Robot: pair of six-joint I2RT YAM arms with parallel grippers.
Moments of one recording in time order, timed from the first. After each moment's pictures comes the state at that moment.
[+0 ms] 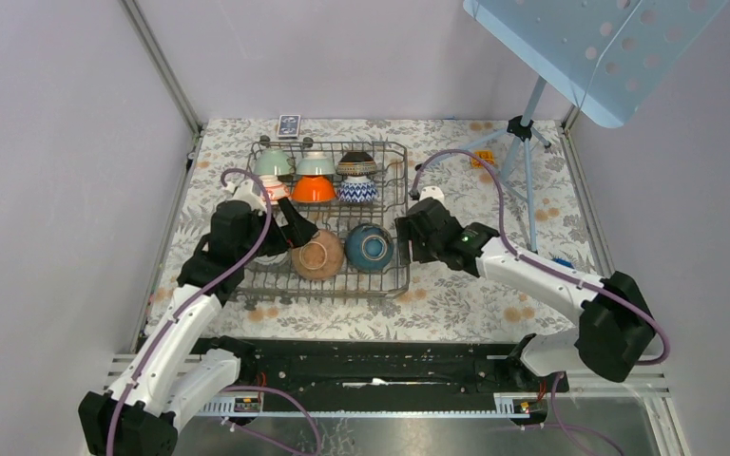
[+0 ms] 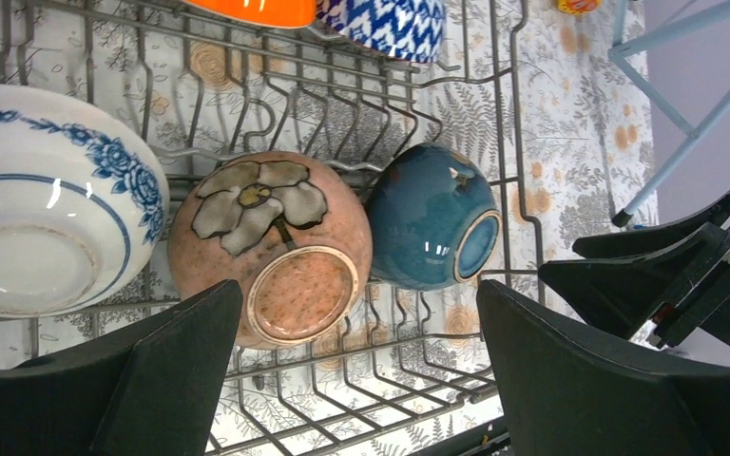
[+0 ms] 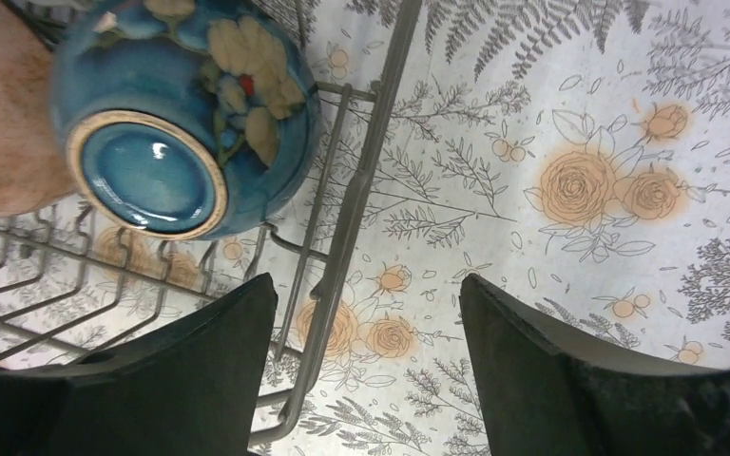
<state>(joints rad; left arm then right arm) -0.29 0.84 0.72 -0.40 0.16 -0.61 0.78 1.39 0.93 -0.45 0.25 0.50</state>
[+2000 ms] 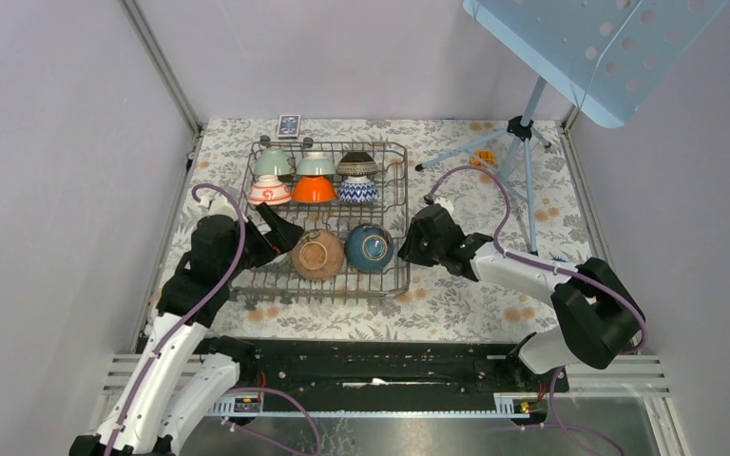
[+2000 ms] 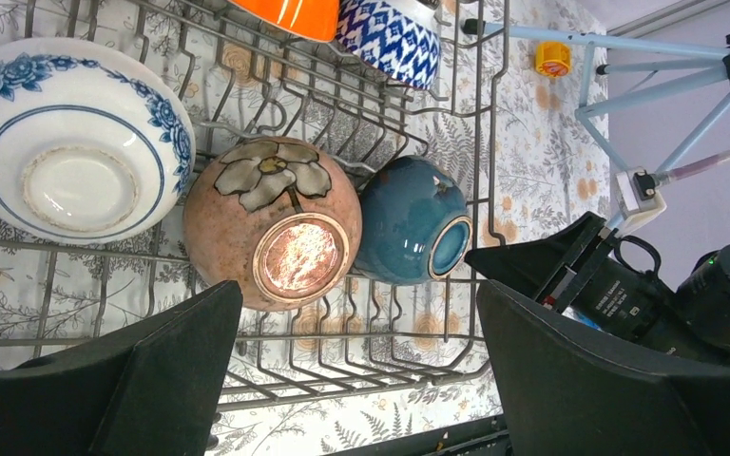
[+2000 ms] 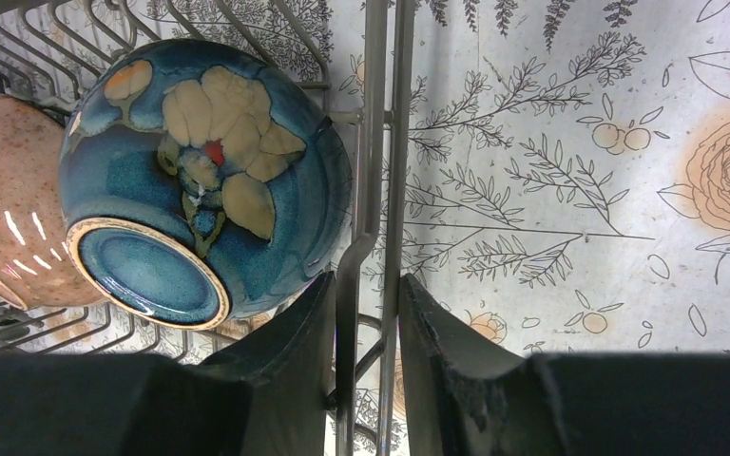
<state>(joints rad) -0.29 0.66 0.77 -0.57 0.07 -0.73 0.70 1.46 0.78 -0.15 0.08 0.79</state>
